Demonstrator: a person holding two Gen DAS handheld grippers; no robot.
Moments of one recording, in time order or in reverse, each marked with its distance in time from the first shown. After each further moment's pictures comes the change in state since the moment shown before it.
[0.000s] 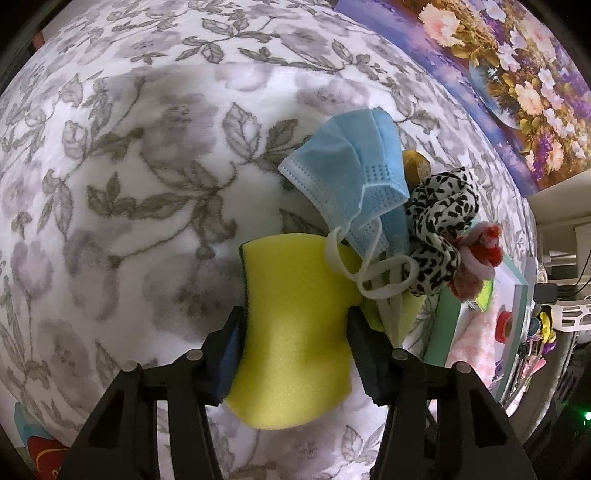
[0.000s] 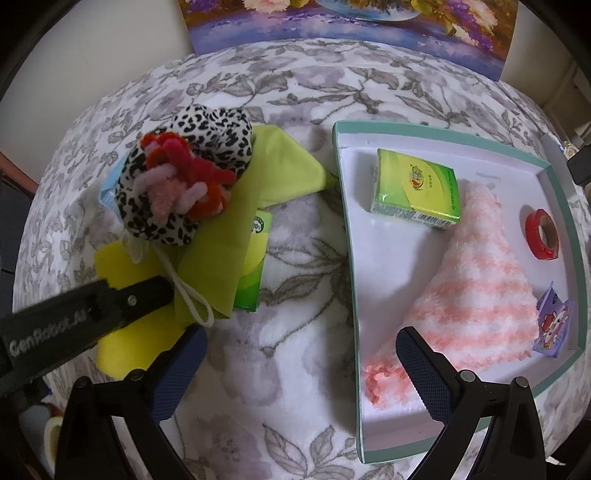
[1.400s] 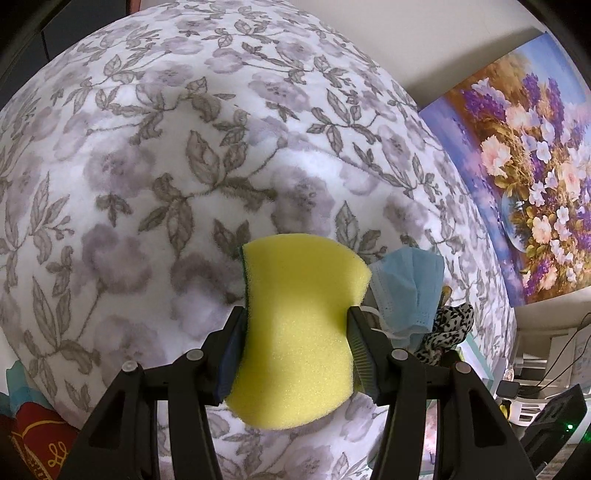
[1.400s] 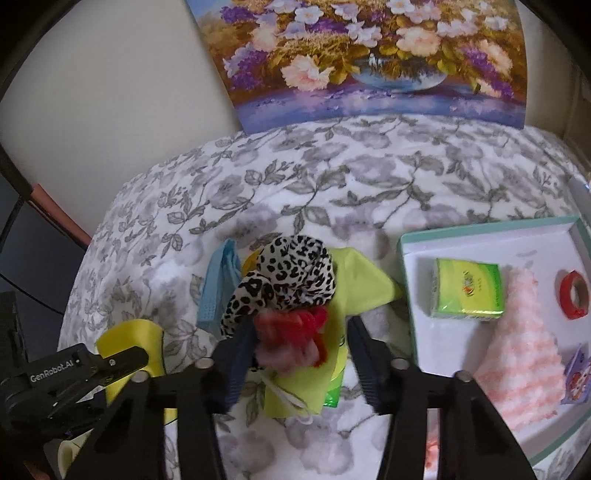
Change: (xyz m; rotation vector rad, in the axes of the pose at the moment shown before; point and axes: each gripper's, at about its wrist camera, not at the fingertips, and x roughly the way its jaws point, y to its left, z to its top) left arm -0.066 0.094 0.008 -0.324 -0.189 -0.043; right arm -0.031 0.025 0.040 0.023 -0.248 0.208
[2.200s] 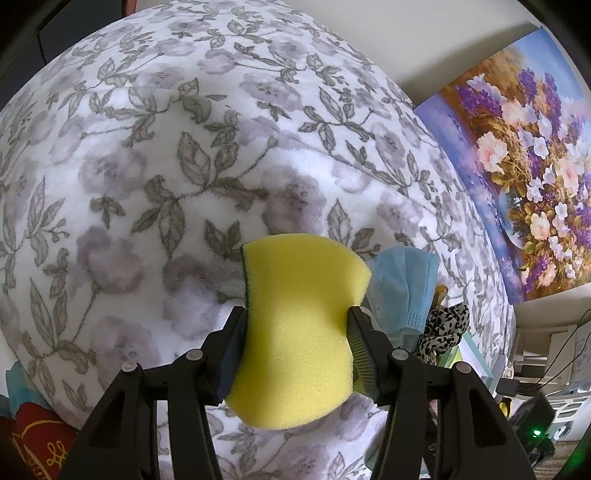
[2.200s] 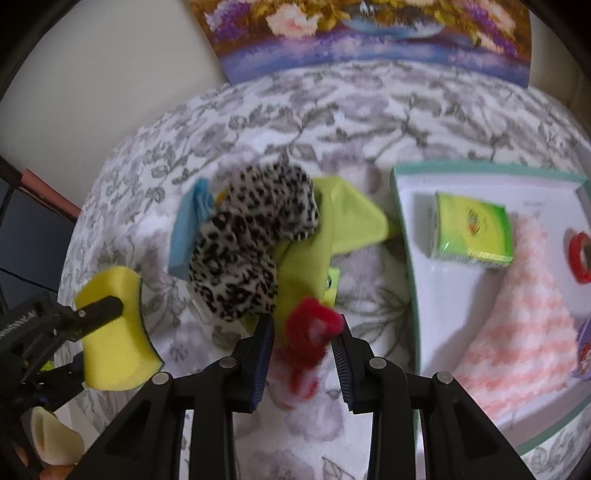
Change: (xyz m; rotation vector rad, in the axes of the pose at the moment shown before) left arm 0.001 -0.006 0.000 0.014 0.004 -0.003; right arm 0.021 -0.013 -0.021 0.026 0.188 -0.010
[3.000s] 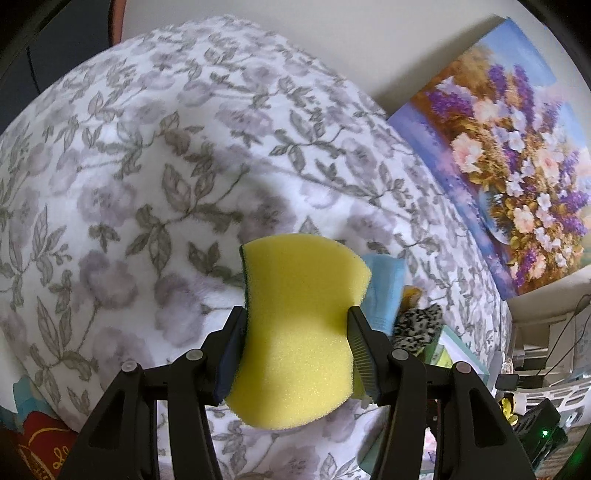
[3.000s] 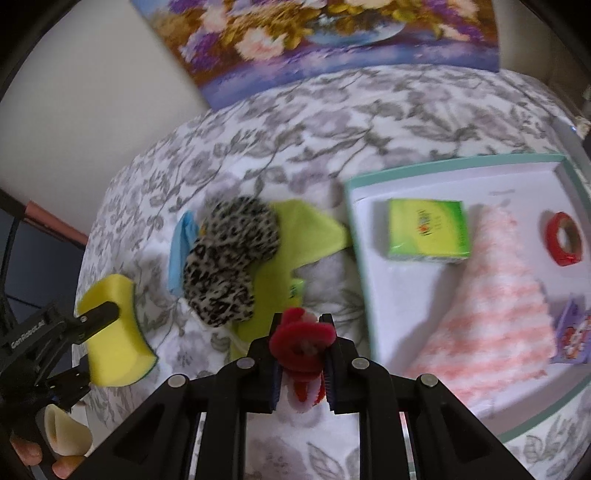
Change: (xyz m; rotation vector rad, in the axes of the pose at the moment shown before) left arm -0.022 -0.020 -0.002 0.066 -0.070 -0.017; right arm -0.041 -0.034 0.005 0.095 -0.051 0.026
